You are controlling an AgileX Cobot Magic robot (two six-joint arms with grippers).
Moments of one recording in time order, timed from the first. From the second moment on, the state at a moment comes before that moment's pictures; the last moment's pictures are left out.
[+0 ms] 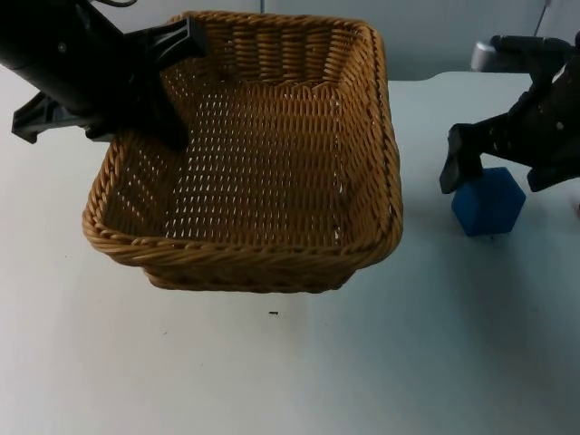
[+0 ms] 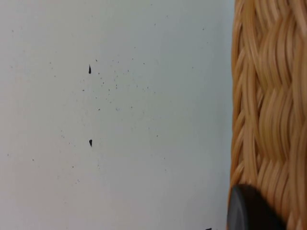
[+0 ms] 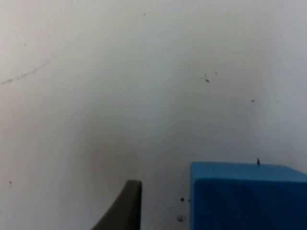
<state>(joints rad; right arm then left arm) 0.17 2.10 -1.30 0.18 0.46 -0.16 -0.24 1.80 -1.12 -0.80 0.58 0.31</state>
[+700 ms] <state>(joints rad) 0.20 2.16 -1.33 0.18 0.46 -0.13 -0.24 1.80 -1.12 -0.81 0.58 0.33</state>
